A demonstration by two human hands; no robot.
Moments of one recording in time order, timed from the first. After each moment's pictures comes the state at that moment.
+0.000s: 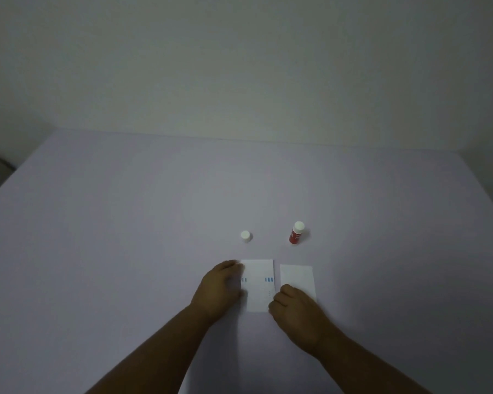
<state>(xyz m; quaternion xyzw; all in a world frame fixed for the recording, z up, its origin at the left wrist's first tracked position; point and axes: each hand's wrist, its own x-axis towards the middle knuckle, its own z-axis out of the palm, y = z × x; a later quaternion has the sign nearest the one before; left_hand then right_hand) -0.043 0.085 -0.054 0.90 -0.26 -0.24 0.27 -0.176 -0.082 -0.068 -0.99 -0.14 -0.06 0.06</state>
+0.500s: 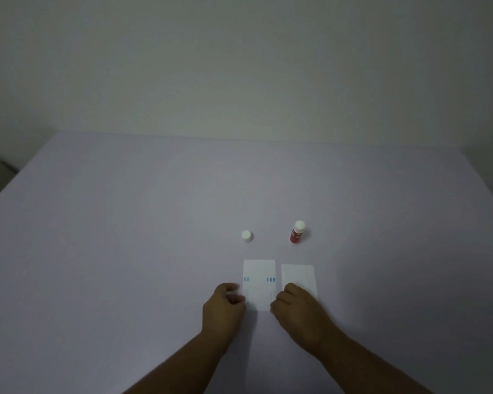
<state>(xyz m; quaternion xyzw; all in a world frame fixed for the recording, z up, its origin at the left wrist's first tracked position) -0.095 0.082 -0.051 0.85 0.05 -0.29 0.44 -0.176 -0.085 -0.081 -0.99 -0.12 -0.08 0.08</state>
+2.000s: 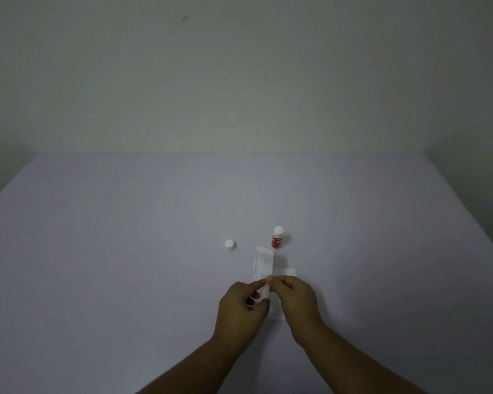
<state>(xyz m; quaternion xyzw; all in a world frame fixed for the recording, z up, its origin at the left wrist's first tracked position) -0.122 0.038 -0.011 0.85 -0.20 -0.19 0.44 -0.171 -0.075 -0.022 -0.64 0.42 -0.09 0.63</state>
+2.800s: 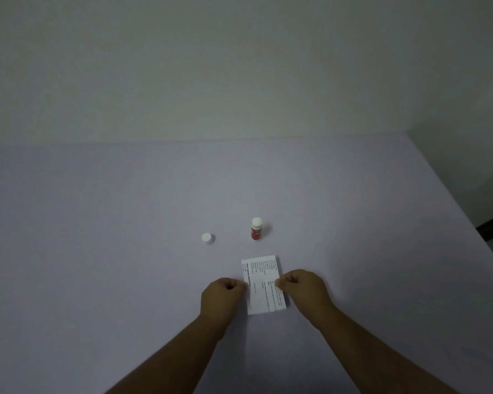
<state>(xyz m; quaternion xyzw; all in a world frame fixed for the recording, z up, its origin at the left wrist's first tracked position) -0.104 0.012 -0.037 0.83 0.01 -0.35 0.43 -0.197 -0.140 -0.041 -0.76 0.42 0.06 0.49</state>
